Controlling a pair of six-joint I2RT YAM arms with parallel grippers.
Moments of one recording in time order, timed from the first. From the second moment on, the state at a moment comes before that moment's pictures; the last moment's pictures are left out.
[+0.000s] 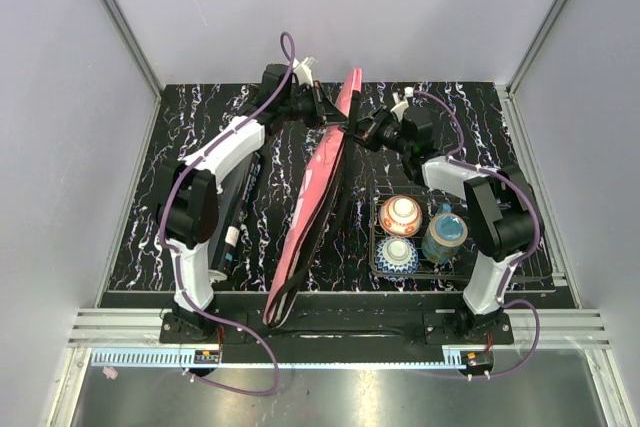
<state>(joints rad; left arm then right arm) -0.41 1.97 1.65 -0.10 0.66 -0.72 0.34 1.85 1.08 0.64 -0.50 1.17</state>
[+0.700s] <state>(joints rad) -0.42 1.96 1.69 -0.24 0.67 -0.68 0.24 1.65 1.42 -0.13 -0.38 0.76</state>
